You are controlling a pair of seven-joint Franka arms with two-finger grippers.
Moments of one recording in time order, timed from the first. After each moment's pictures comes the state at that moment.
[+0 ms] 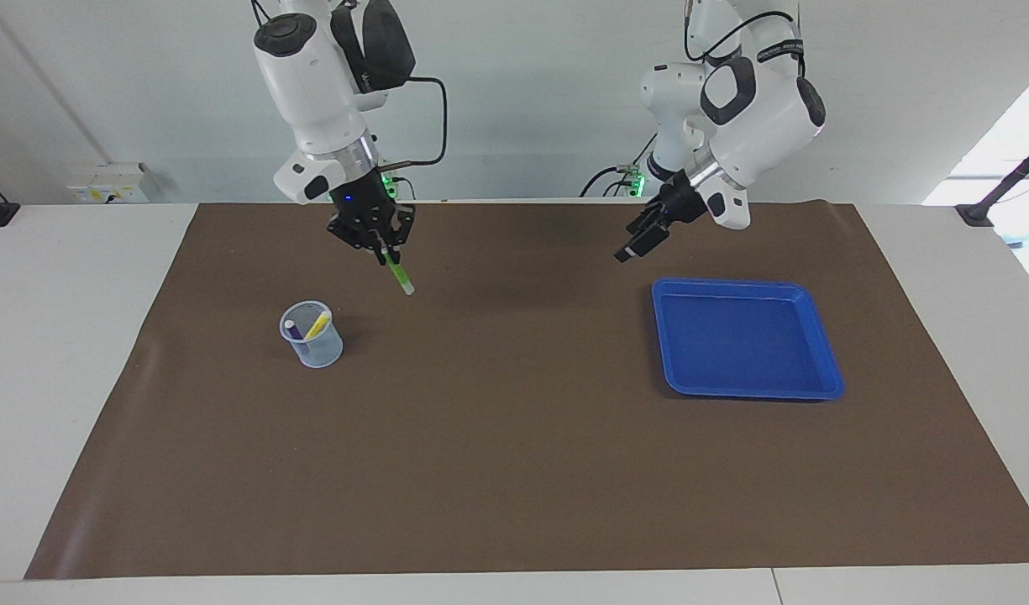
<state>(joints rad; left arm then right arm) -0.05 -0.22 -0.15 -2.18 -0.50 1.94 -0.76 0.05 -0.15 0.12 -2.03 0.06 1.98 0.04</state>
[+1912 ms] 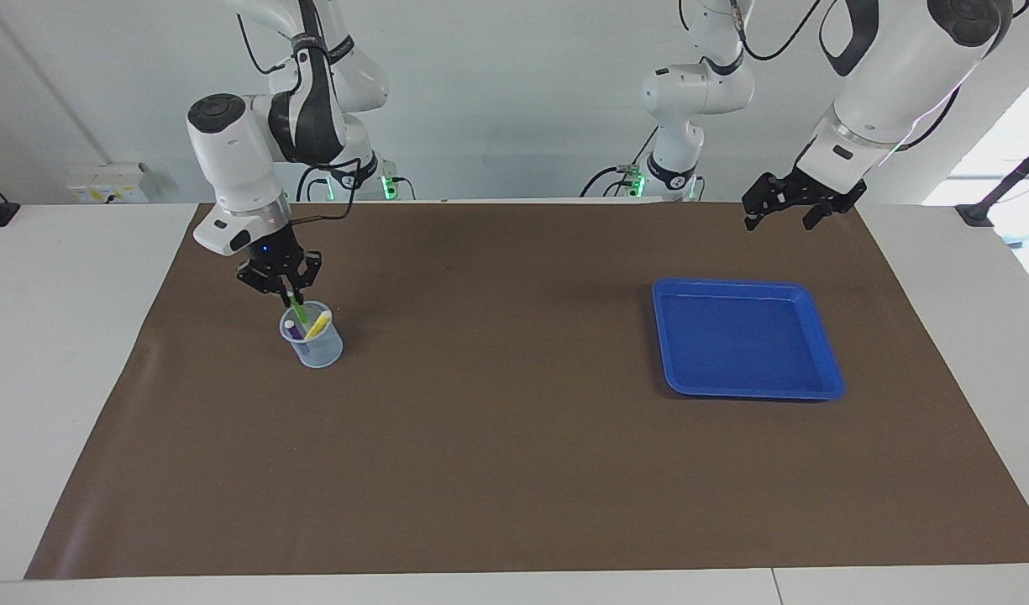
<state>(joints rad) 0.00 -0.01 -0.13 -1.61 -0.05 1.47 -0.08 0.05 -0.16 -0.03 -2.32 -0.03 2.31 -0.19</state>
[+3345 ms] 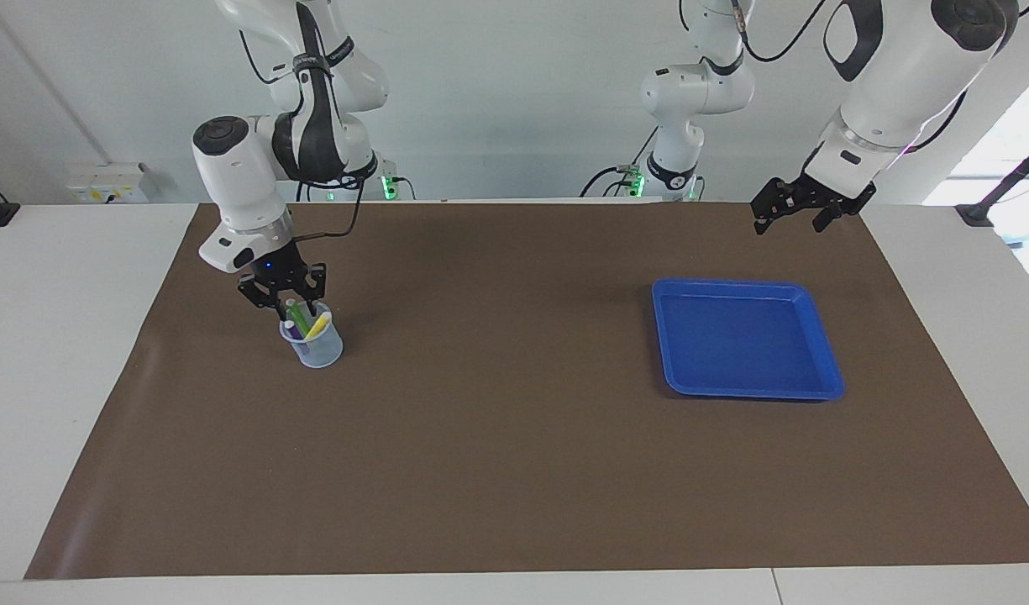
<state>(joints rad) 0.01 -0.01 -0.12 -1.61 -0.01 1.48 -0.08 0.05 -0.11 -0.04 -2.33 -0.01 2.37 -0.17</state>
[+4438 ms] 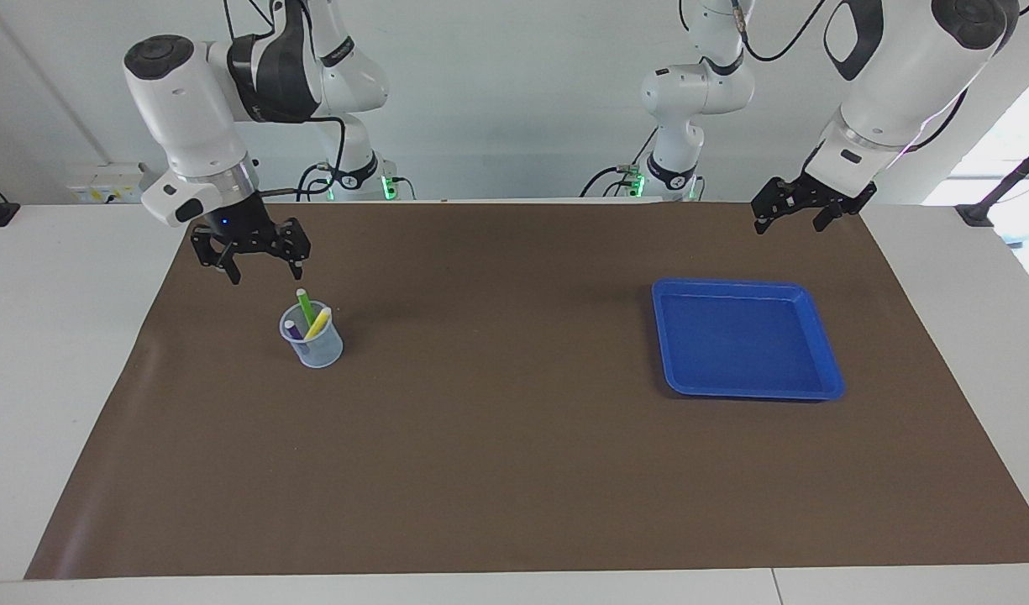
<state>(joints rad) 0.01 -0.01 -0.12 -1.61 -0.01 1.48 -0.08 0.05 -0.12 -0.04 -1.94 -0.01 1.93 -0.04</state>
